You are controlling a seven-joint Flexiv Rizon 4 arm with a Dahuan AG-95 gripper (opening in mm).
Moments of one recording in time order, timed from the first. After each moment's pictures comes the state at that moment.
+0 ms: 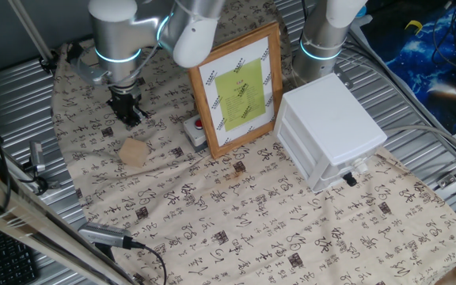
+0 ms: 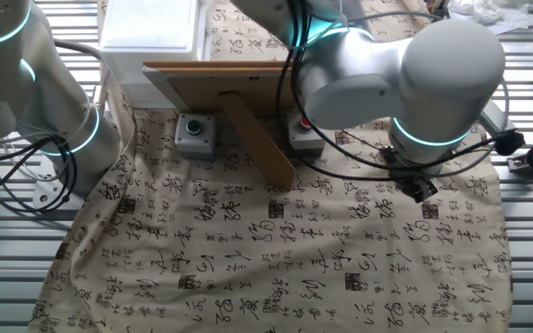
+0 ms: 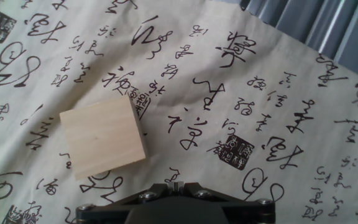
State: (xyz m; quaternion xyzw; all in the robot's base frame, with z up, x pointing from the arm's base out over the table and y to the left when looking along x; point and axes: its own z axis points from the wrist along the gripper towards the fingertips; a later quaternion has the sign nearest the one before) arm 0.620 -0.069 0.039 -0.24 0.97 0.00 0.08
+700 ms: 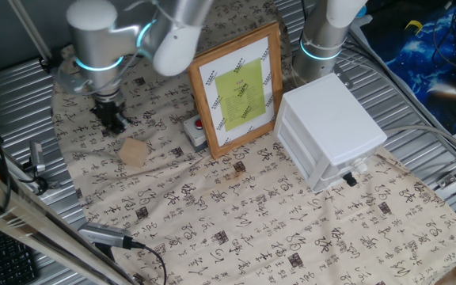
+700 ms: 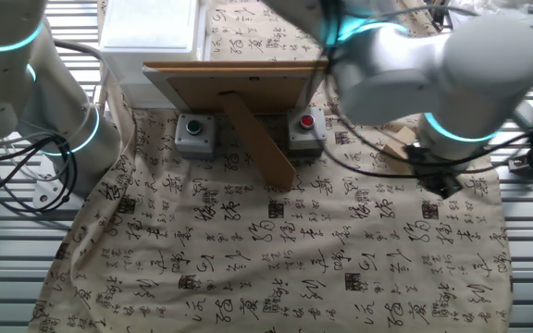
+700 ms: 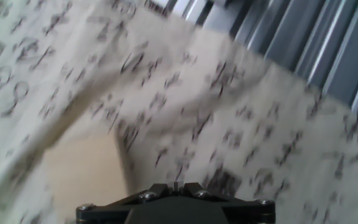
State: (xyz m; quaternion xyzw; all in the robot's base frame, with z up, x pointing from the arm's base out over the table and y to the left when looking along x) arm 0.673 -0.060 0.044 -0.26 0.96 0.00 0.08
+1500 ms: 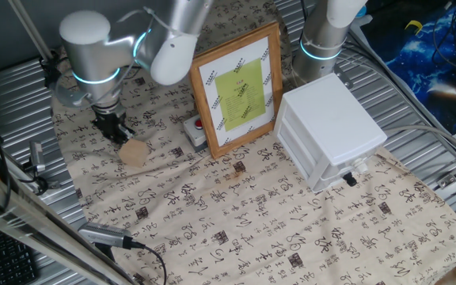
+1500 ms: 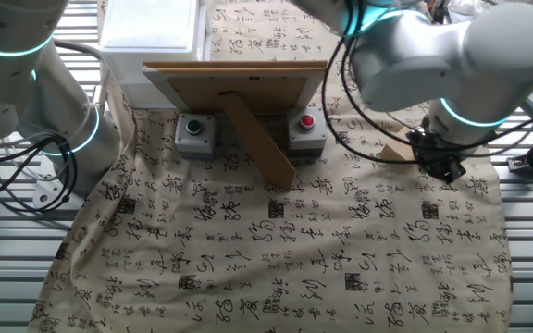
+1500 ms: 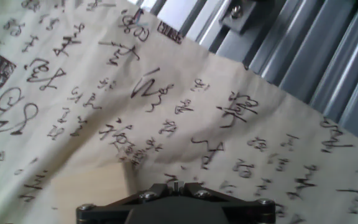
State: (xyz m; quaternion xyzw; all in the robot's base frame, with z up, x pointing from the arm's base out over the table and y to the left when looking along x) arm 0.662 -0.029 0.033 -0.27 0.96 0.01 0.07
